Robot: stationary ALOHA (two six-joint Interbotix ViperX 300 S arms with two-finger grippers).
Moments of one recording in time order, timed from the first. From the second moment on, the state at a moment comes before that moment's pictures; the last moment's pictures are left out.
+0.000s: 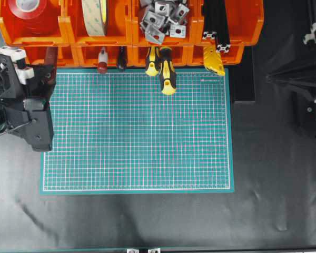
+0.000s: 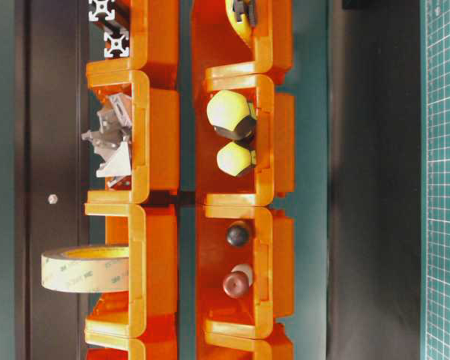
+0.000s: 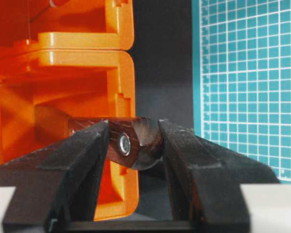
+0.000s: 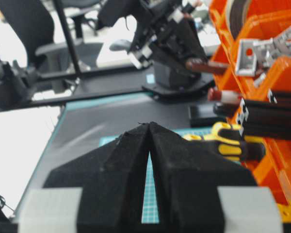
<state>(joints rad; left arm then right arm) -0.43 -0.41 0.79 0.97 1.11 -0.66 0.06 -1.12 1.14 0.03 0.00 0.11</state>
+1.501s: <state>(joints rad) -0.79 -0.05 0.12 0.97 1.26 -0.26 0.06 -1.15 1.12 0.06 0.05 0.18</state>
